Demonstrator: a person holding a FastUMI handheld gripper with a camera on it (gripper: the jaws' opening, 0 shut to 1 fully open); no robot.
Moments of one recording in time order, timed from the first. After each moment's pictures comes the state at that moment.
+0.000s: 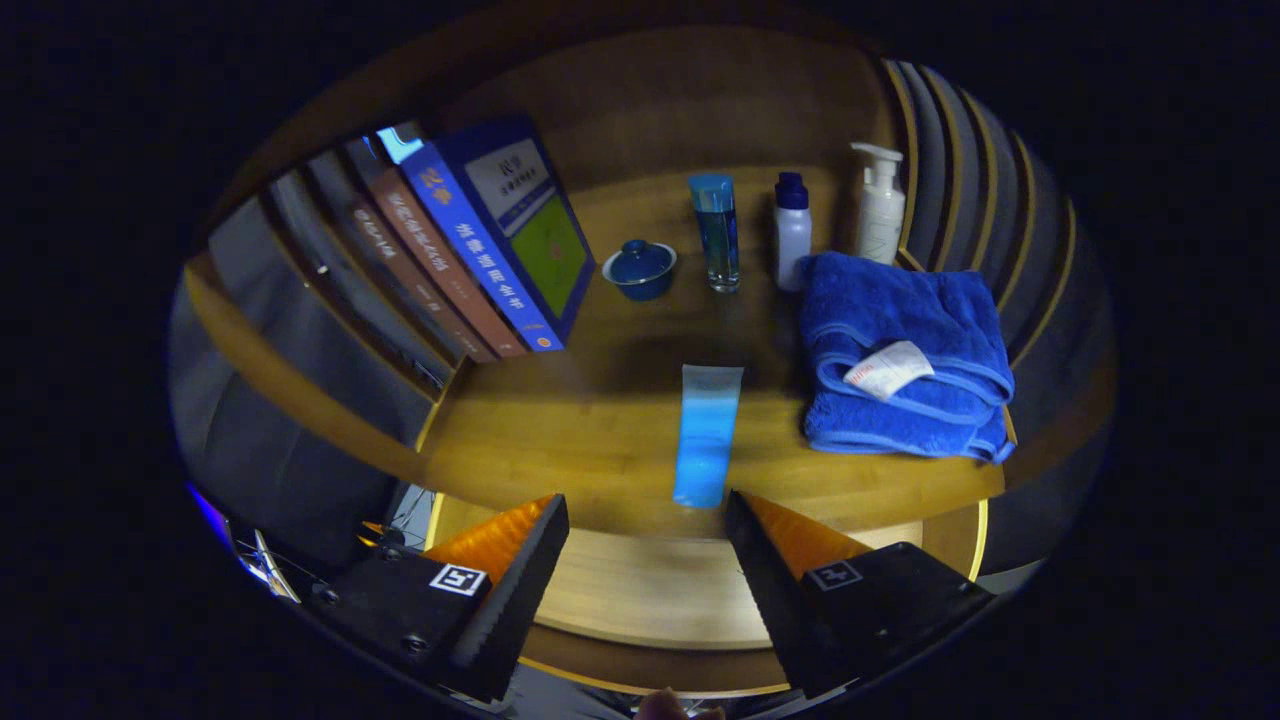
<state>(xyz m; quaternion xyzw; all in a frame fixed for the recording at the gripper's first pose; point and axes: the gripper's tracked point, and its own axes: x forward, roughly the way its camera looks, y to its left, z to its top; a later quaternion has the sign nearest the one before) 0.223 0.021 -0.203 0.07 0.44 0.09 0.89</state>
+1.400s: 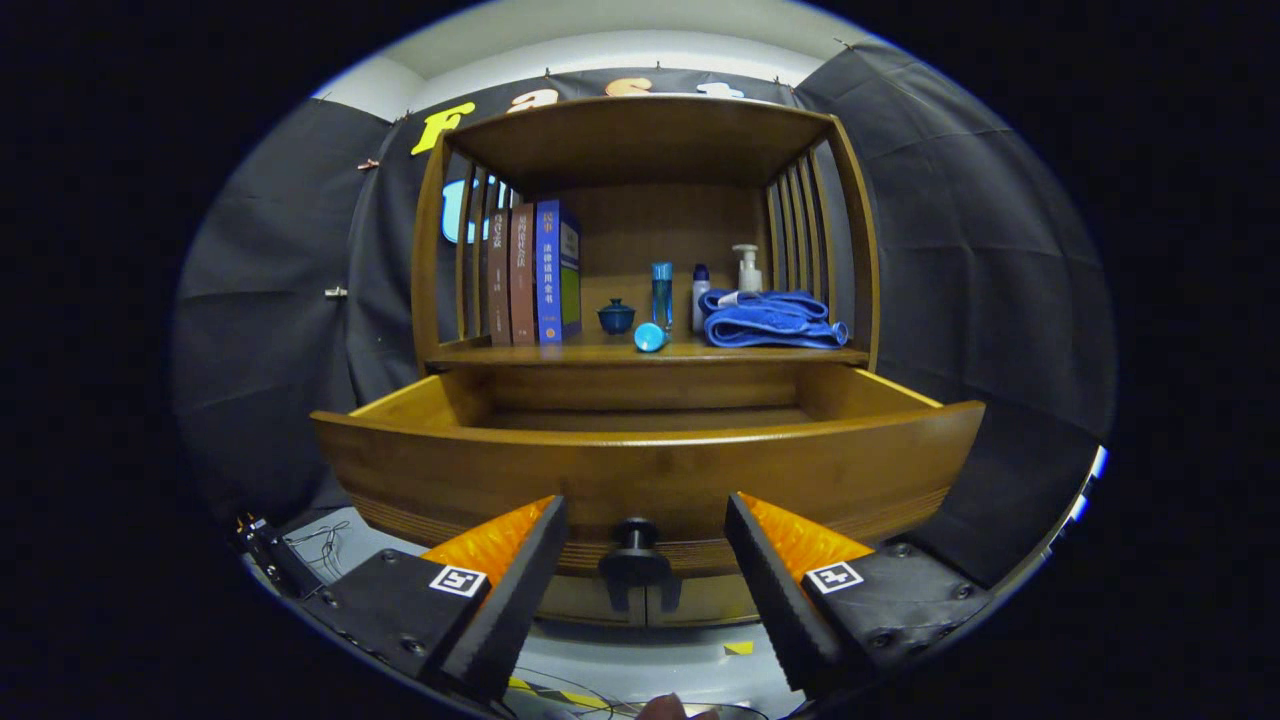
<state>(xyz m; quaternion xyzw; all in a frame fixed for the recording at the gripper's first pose) 0.011 -0.001 -0.306 -0.01 0.13 0.01 0.99</state>
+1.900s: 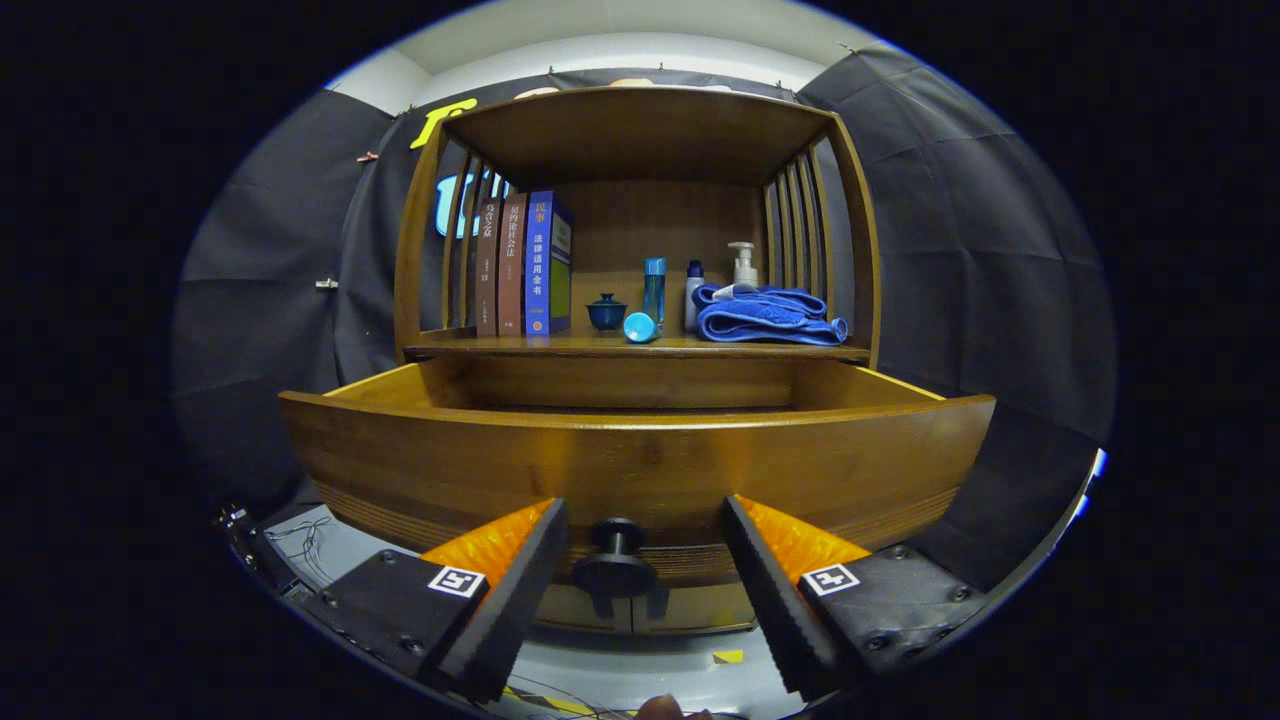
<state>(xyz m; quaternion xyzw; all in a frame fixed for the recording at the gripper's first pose) 0.024 -0.005 -0.315 -0.02 0.13 0.00 0.99</state>
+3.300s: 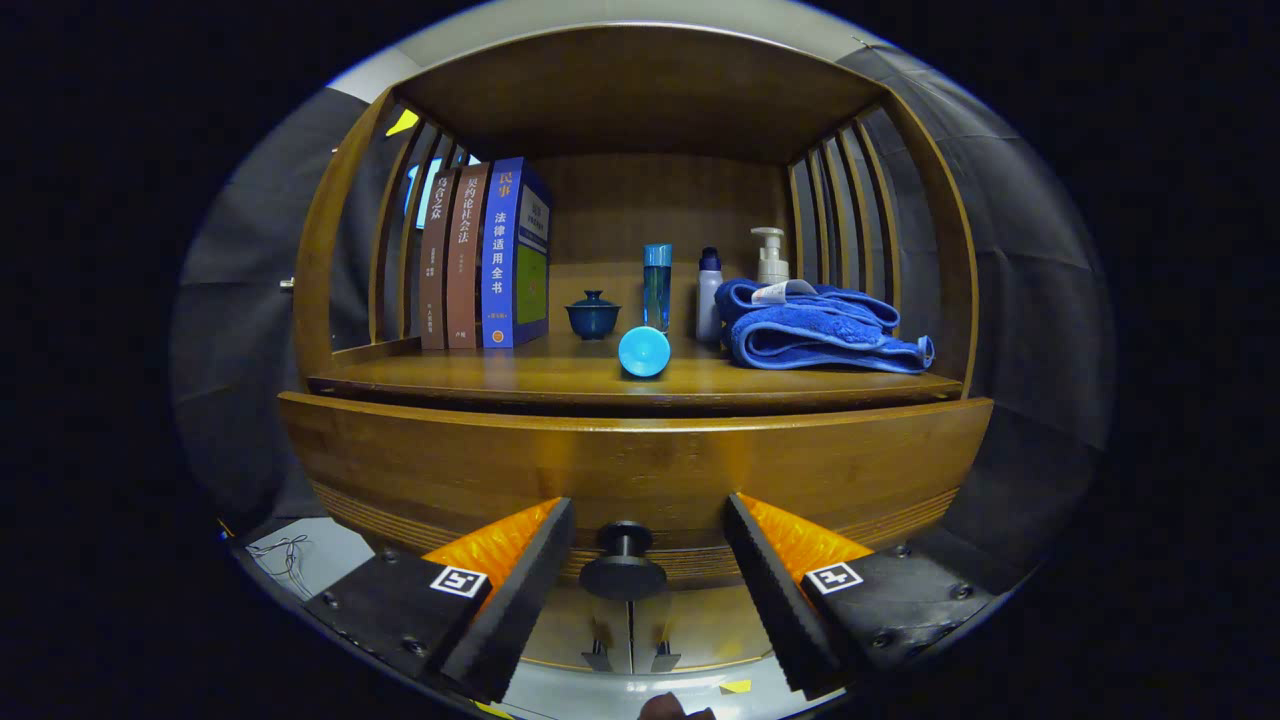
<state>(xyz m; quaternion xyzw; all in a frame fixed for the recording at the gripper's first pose) 0.179 0.005 -0.325 -0.03 0.13 -0.02 0.99</state>
